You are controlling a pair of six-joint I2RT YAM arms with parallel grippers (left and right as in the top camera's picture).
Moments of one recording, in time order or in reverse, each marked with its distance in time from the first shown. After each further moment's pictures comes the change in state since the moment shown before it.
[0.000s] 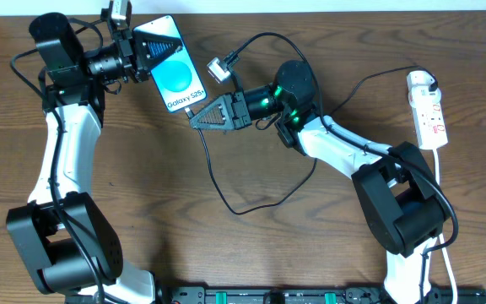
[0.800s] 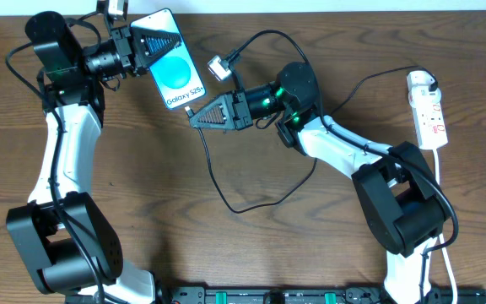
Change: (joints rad) left arm 0.000 0.000 -0.001 0.125 0.000 -0.004; right arm -0.005 0.000 0.000 0.066 0.000 -0.010
